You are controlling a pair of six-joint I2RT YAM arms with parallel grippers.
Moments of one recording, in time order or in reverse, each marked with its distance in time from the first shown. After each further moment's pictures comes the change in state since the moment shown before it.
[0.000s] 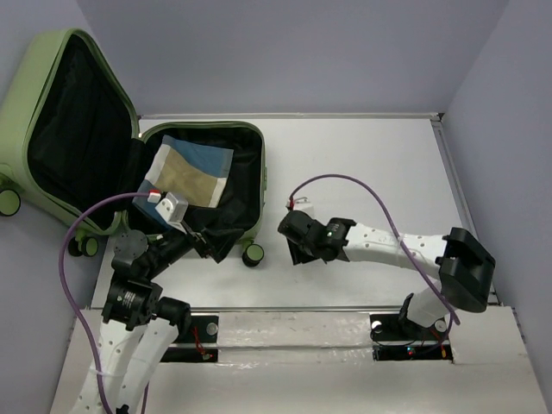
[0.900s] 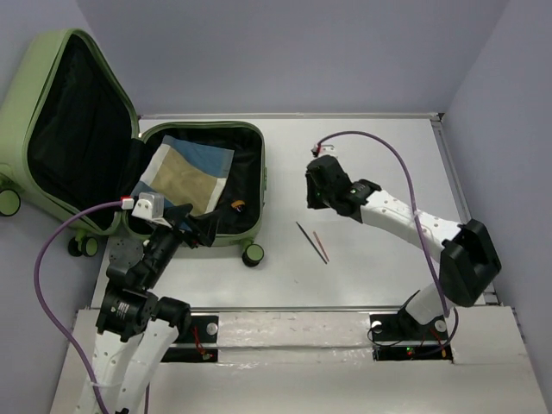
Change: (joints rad) left arm -0.011 -0.081 0.021 -0.109 -0.448 -0.043; right arm -0.336 0.029 0.235 0.179 -0.026 -0.232
